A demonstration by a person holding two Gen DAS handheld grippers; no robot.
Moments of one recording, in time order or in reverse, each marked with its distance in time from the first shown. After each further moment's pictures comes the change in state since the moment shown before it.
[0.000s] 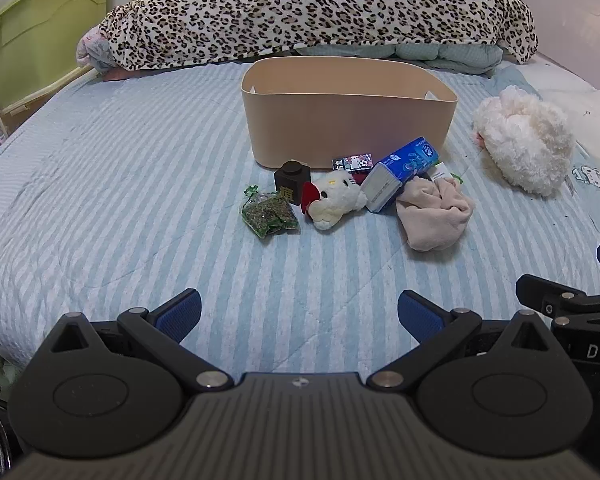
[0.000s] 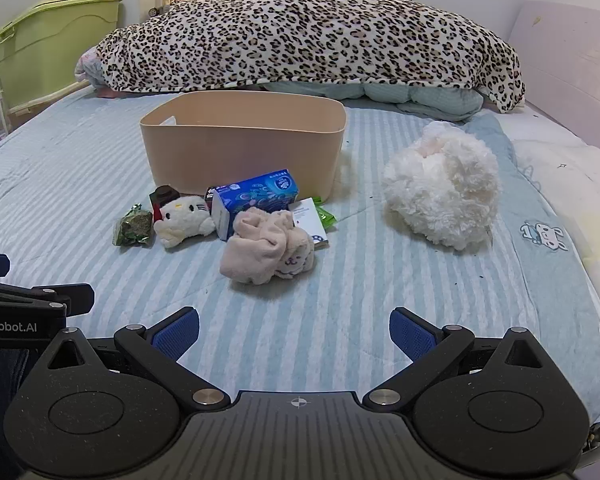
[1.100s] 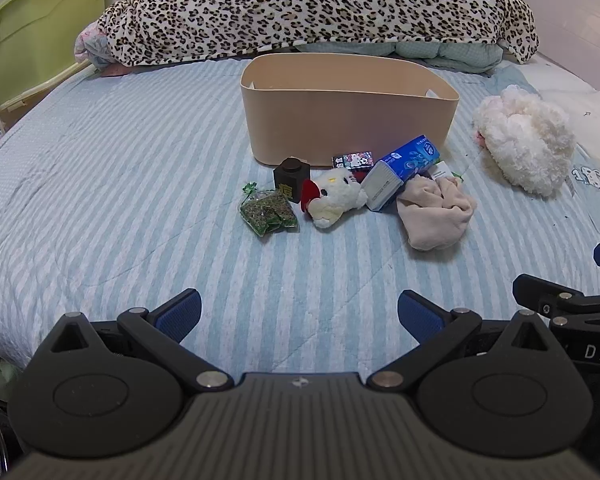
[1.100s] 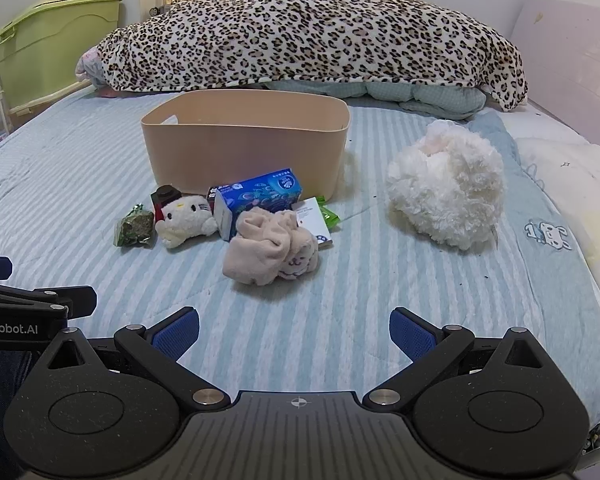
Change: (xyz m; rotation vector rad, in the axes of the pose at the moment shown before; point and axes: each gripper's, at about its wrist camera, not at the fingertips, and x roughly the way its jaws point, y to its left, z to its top) left arm 0.004 0.004 -0.002 -0.007 0.005 -0.015; right arm 0.004 0.000 0.002 0.001 0.005 0.006
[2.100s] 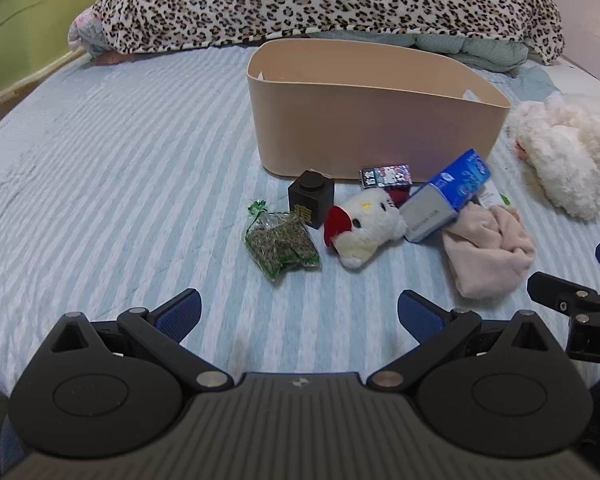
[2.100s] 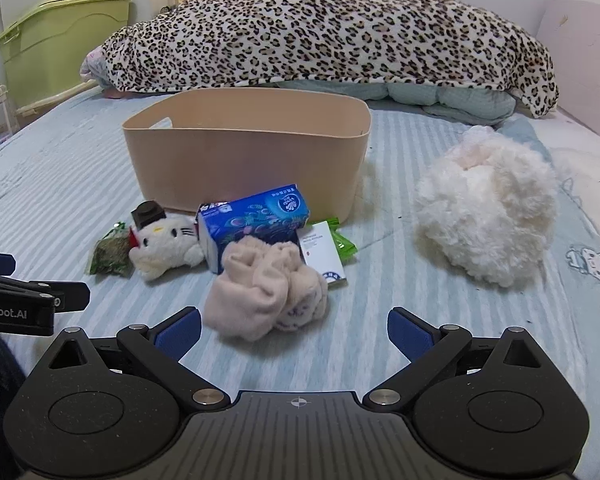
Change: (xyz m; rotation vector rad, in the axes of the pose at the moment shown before) left arm 0.079 0.019 0.040 -0.013 0.037 -0.015; right arm 0.083 -0.011 0.032 -0.017 -0.005 0.062
